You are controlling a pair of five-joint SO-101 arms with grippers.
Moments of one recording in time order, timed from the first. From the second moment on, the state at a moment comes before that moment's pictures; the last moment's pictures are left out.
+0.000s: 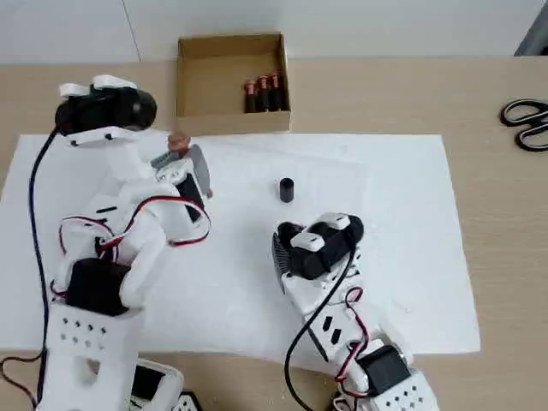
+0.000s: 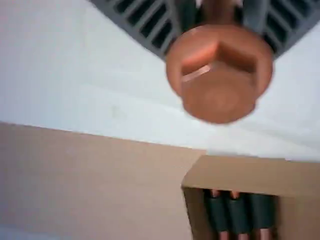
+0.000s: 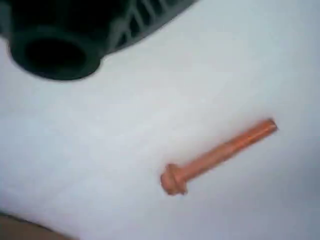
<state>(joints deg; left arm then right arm) 10.4 -48.5 31.4 56.9 28.1 -33.1 -101.7 95.3 31.4 -3.0</state>
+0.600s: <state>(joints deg) 23.8 -48.5 45.6 45.3 28.4 -37.5 -101.7 95.9 31.3 -3.0</state>
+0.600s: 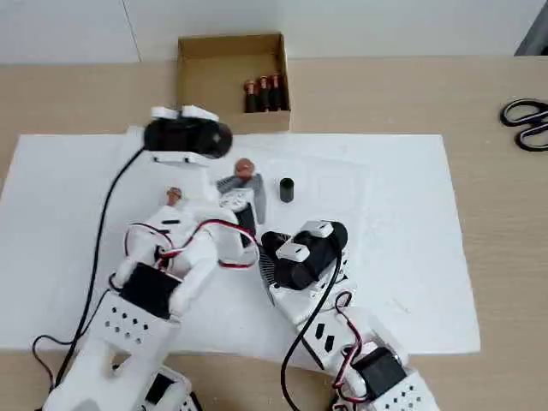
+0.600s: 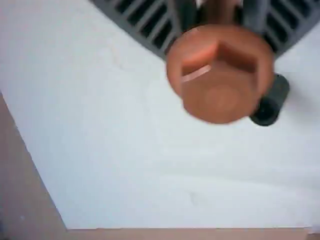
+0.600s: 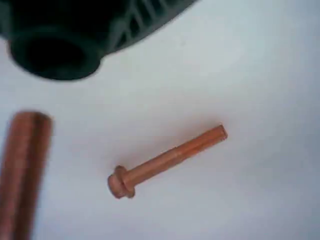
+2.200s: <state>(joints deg) 28.0 -49.1 41.6 55.7 28.0 -37.5 -101.6 95.9 31.4 -3.0</state>
